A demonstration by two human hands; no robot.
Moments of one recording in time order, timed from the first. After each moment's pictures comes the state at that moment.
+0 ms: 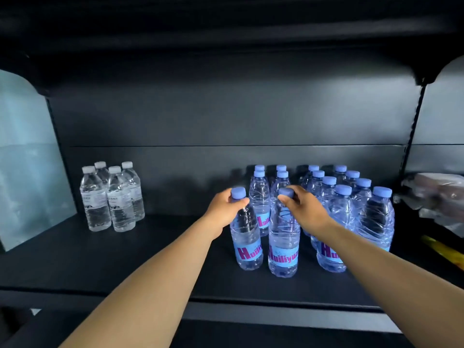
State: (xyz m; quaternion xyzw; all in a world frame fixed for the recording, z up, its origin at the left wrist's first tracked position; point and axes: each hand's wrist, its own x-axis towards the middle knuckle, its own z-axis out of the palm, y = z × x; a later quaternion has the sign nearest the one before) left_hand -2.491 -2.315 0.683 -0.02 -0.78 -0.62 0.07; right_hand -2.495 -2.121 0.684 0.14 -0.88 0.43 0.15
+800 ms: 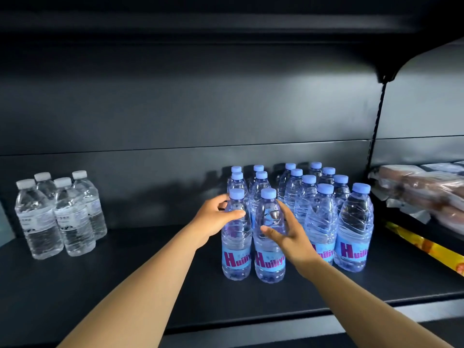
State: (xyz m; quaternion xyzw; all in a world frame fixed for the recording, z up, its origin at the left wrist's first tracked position) left_hand -2.535 -2.317 0.668 -0.13 -0.79 -0.60 0.01; right_hand -2.492 -2.127 0.621 0.11 -0.75 0.64 0.12
